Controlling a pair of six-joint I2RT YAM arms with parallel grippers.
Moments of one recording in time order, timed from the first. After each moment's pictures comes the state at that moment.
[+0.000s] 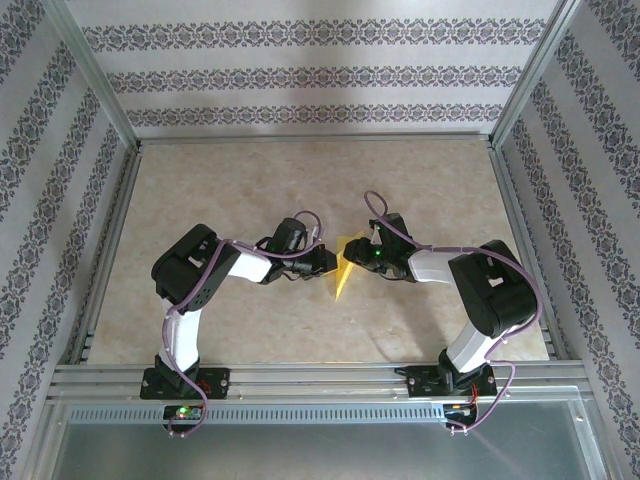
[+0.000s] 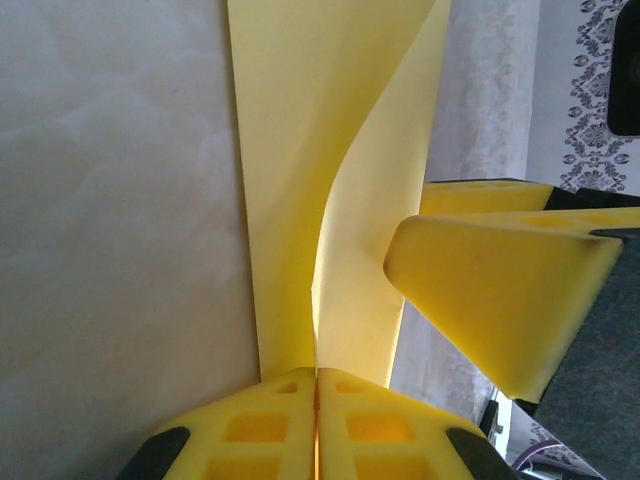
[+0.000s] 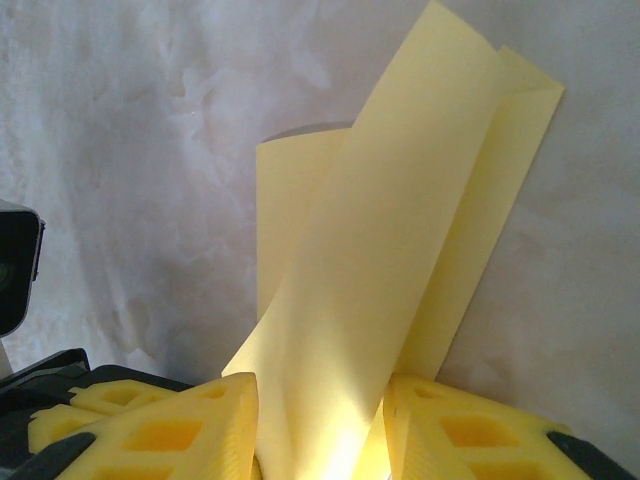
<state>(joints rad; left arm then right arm) -0.60 2.00 0.88 0.45 0.61 -0.95 0.42 1.67 0.66 0.18 -0.37 0.78</state>
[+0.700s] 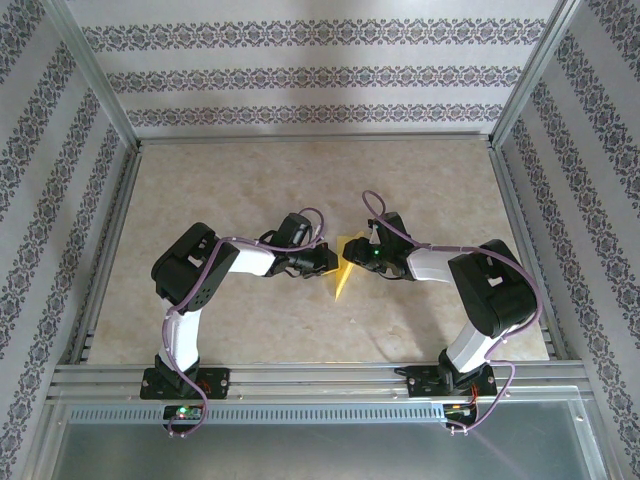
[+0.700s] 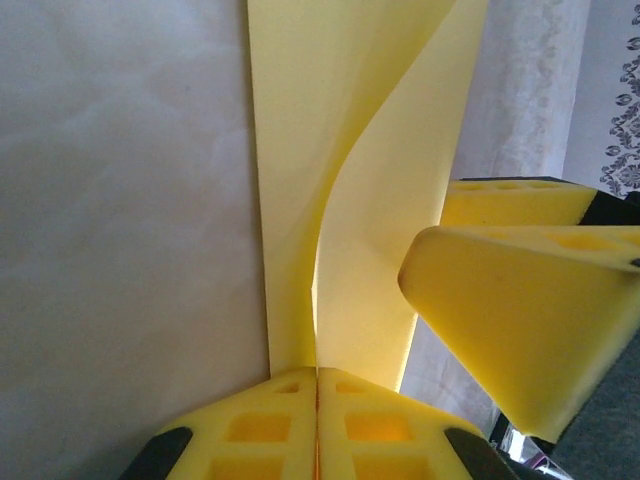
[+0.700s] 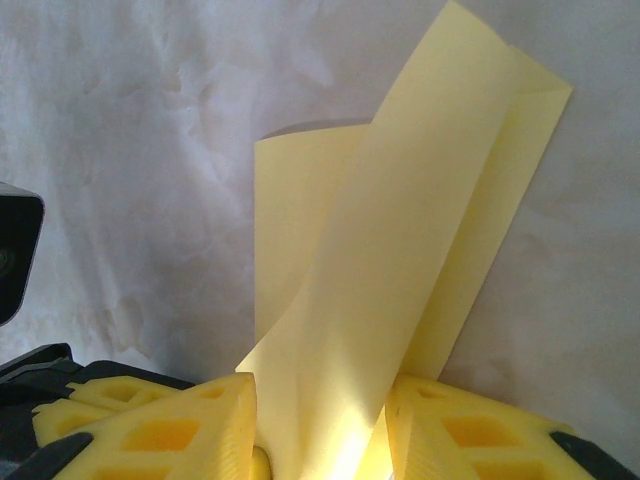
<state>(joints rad) -0.60 2.00 0.97 0.25 0.60 -0.90 0.42 1.68 0.68 0.14 -0.36 0.76</state>
